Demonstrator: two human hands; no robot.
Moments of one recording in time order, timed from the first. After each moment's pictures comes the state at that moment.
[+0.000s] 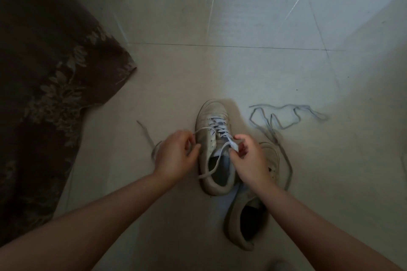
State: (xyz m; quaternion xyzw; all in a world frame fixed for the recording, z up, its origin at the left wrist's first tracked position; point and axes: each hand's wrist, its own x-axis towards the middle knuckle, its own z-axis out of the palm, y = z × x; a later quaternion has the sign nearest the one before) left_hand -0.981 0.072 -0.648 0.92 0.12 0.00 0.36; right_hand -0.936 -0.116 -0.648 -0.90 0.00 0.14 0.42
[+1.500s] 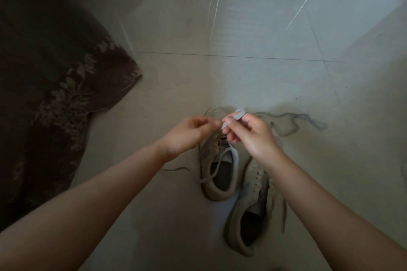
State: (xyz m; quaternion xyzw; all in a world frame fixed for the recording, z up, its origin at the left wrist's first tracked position) left_hand -0.932 0.076 -0.576 0.72 0.09 -0.17 0.66; right_hand -0.896 -0.084 -0.560 -0.76 -0.04 0.23 0.61
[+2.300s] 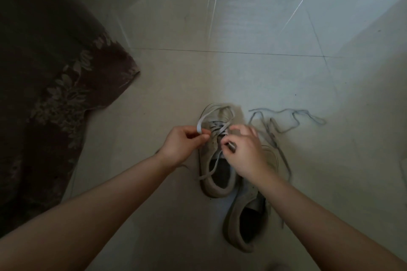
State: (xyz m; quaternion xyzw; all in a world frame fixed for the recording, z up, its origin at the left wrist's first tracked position) left_hand -0.952 0.066 -0.611 0.71 0.21 -0.09 0.67; right_hand -0.918 -0.101 -0.616 -0.95 -0.18 0.09 0.24
